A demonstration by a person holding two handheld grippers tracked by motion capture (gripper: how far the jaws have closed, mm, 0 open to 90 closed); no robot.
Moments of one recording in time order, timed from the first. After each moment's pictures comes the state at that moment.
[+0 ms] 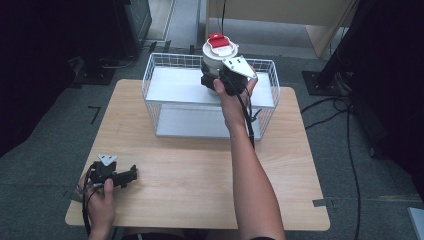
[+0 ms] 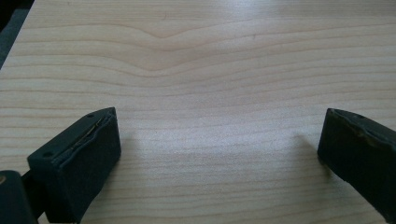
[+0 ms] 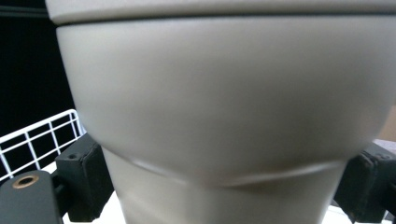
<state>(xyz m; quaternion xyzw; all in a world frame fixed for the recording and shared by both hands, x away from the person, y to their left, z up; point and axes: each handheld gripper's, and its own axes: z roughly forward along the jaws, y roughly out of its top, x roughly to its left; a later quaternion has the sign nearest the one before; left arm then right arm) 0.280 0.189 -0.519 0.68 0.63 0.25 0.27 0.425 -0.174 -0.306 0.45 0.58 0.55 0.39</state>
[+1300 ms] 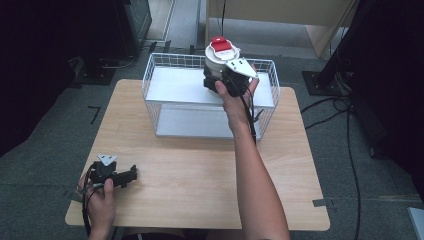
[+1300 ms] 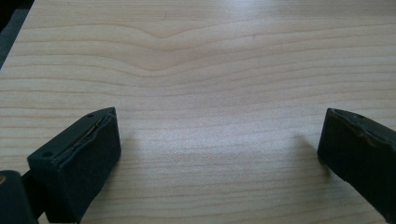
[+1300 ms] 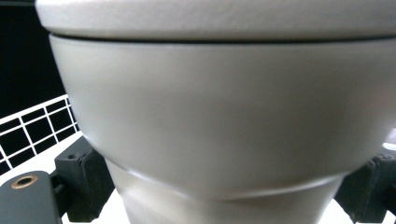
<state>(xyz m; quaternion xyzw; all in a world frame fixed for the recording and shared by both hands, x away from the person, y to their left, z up) 0.280 0.189 -0.519 0.68 0.63 0.25 0.27 0.429 -0.182 -0.315 0.46 0.59 0.55 0.37</state>
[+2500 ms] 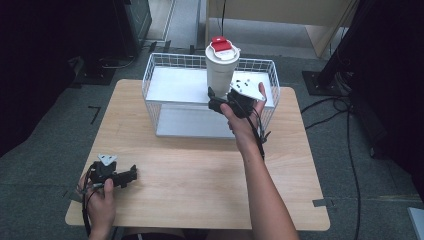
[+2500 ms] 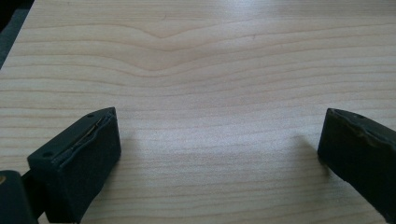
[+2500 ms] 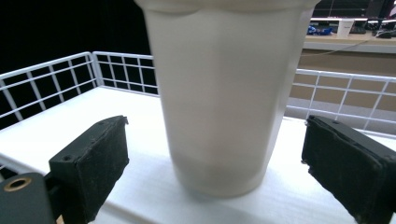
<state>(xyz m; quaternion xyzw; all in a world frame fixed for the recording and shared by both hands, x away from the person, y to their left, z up) 0.280 0.189 -0.519 0.69 0.63 0.25 0.27 0.378 -0.195 -0.341 0.46 0.61 0.54 0.35</state>
